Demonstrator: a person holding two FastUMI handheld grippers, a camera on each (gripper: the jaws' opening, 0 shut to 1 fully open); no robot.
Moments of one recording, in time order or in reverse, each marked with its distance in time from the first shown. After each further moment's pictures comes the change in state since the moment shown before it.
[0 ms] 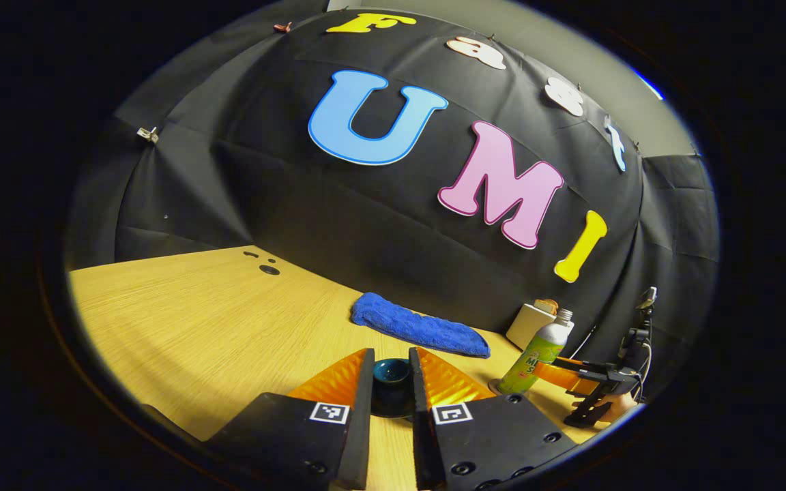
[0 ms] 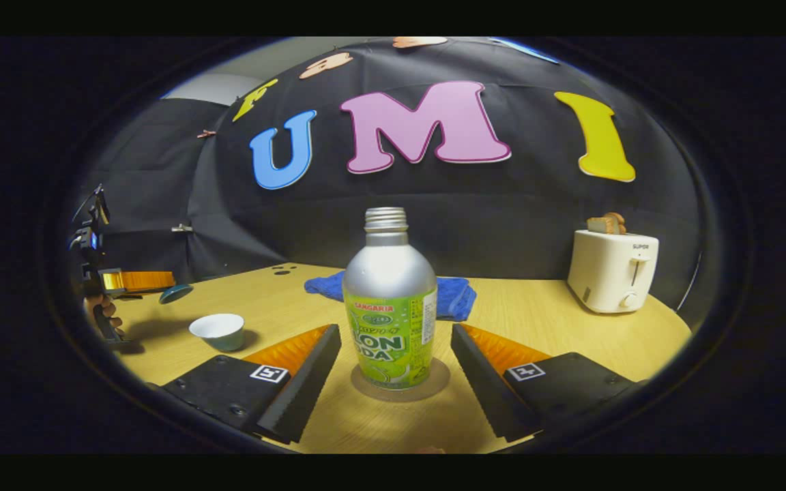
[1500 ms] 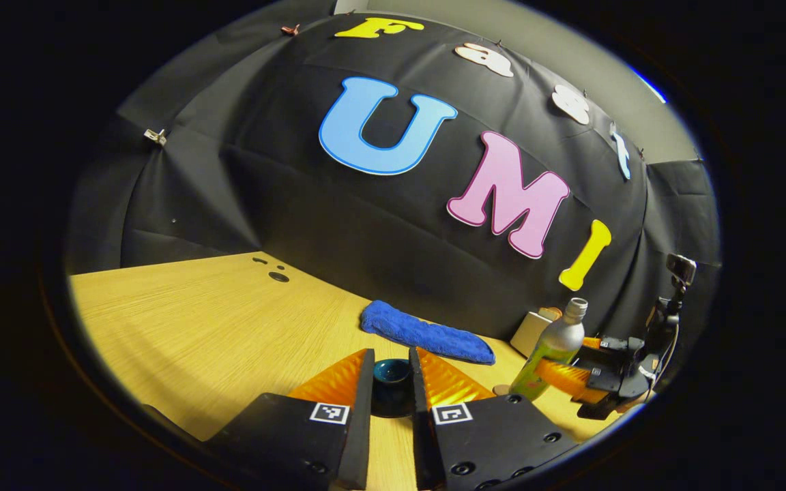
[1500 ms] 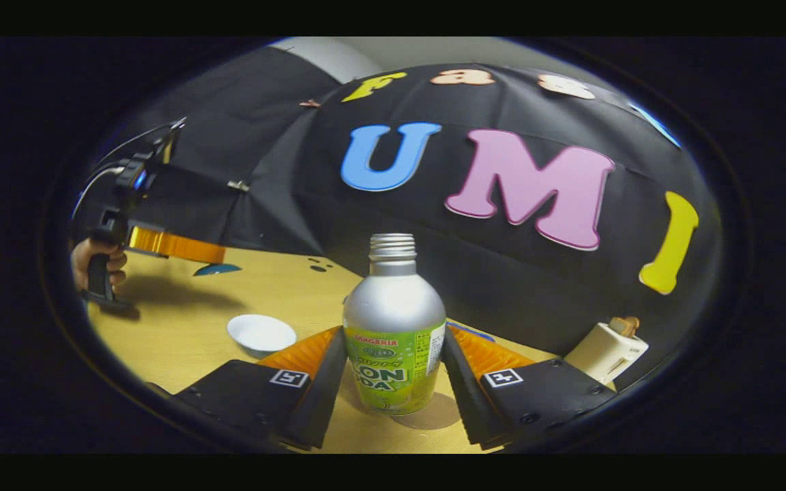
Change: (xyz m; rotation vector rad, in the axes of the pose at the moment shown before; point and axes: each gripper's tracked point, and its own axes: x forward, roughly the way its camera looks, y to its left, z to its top) left arm -0.007 0.019 0.015 -0.026 -0.025 0.028; right arm -0.006 0.090 0.039 -0.368 -0.083 0.107
